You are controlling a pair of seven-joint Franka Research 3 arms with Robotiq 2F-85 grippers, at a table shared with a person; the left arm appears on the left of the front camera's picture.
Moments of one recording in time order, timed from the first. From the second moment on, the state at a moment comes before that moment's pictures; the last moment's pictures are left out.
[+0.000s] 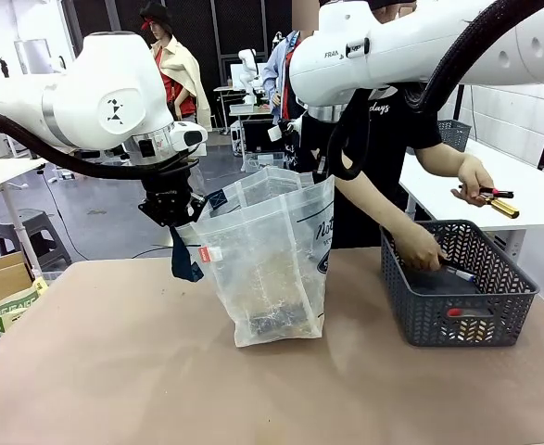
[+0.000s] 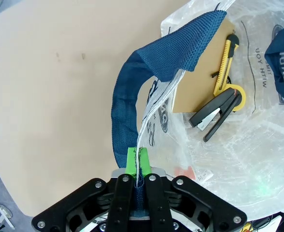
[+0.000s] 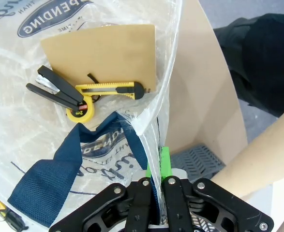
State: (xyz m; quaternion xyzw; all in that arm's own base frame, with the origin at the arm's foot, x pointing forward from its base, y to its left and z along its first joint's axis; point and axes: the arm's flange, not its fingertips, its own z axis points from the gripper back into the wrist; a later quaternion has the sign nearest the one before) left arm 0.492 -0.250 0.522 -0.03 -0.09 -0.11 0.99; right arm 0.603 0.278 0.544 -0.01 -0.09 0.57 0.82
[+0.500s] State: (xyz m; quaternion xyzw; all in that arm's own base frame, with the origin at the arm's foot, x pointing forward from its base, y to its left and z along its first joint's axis) left arm 0.492 -0.250 0.522 -0.03 -0.09 -0.11 0.99; right arm 0.603 0.278 0.544 -0.01 -0.09 0.57 0.82
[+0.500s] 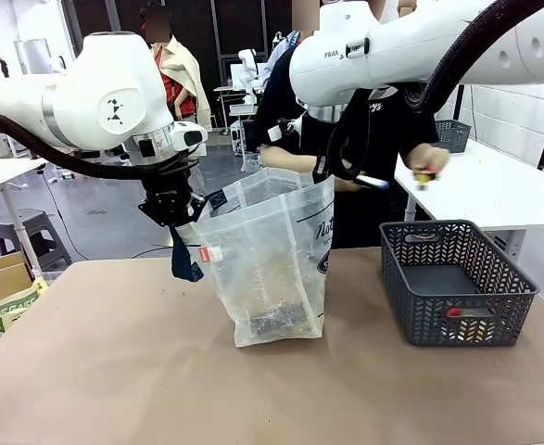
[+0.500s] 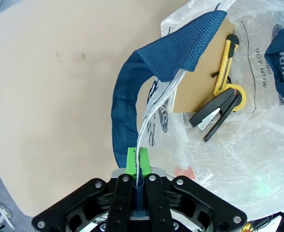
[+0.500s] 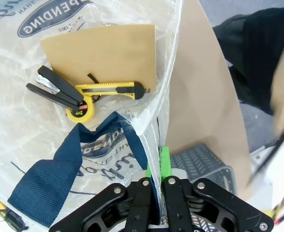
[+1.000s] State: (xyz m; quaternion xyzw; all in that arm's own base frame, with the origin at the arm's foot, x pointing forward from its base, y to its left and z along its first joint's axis) left arm 0.492 -0.250 0.522 -0.03 -0.09 -0.11 0.99; right arm 0.603 0.278 0.544 -0.01 -0.09 0.57 0.82
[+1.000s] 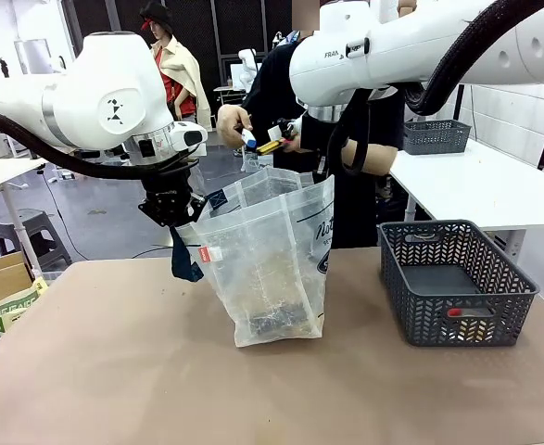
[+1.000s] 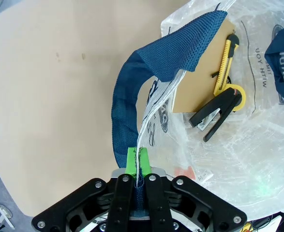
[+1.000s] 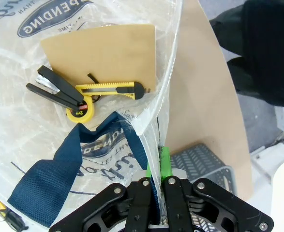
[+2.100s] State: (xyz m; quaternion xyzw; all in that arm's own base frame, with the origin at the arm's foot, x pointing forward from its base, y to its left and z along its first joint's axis) left arm 0.492 -0.250 0.522 -0.03 -0.09 -0.11 0.99; right arm 0.603 0.278 0.544 -0.01 -0.09 0.57 0.82
